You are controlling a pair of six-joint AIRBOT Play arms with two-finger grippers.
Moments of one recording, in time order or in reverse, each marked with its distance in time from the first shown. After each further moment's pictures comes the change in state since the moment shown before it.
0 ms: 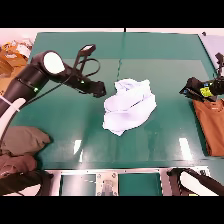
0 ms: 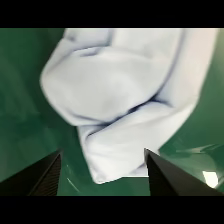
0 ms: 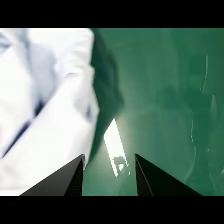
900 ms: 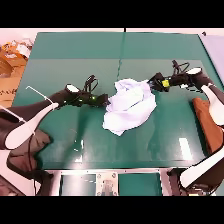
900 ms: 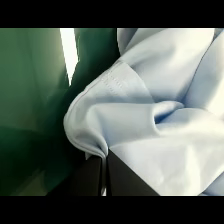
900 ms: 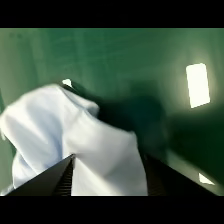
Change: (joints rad) left arm 0.052 -0.409 -0.194 -0.739 0.345 0.428; right arm 0.096 -0.805 0.374 0.574 -0.252 -0.370
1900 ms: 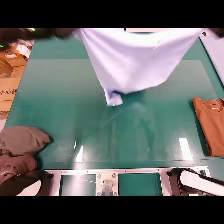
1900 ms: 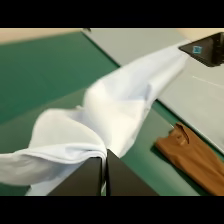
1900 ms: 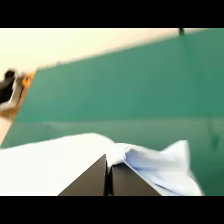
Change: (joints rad) left arm 0.193 0.669 0.478 0.288 -0.198 -0.065; right arm -0.200 0.704 0.205 0.018 0.117 -0.025
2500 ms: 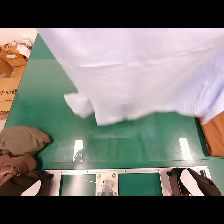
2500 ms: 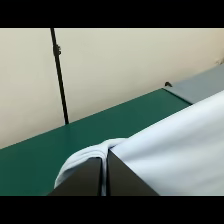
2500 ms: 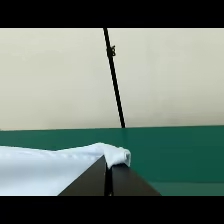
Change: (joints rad) left arm 0.005 0.118 0.269 0.449 -0.077 -0.195; right arm -0.102 0.371 -0.083 -0.144 -0.095 0.000
